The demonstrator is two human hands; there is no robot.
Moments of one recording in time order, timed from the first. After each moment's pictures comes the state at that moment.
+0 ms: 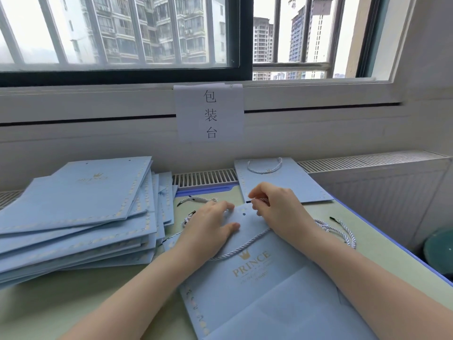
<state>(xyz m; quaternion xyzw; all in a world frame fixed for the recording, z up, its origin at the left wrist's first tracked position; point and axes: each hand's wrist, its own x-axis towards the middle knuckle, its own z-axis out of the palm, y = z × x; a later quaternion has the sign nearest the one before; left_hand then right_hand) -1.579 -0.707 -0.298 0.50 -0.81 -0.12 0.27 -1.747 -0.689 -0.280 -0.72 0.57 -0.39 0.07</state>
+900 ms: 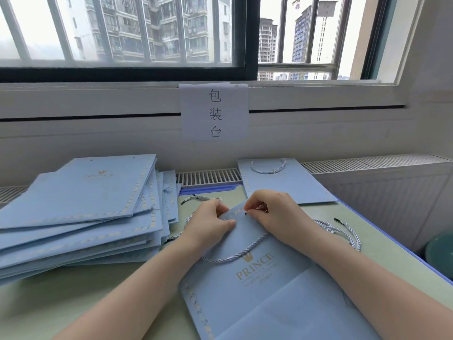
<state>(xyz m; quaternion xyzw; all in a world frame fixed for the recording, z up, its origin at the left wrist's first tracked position) -1.576 -0.714 -0.294 0.54 -0.71 -0.31 0.33 -1.737 -0.682 -0.275 -0.76 0.54 -0.34 0.07</state>
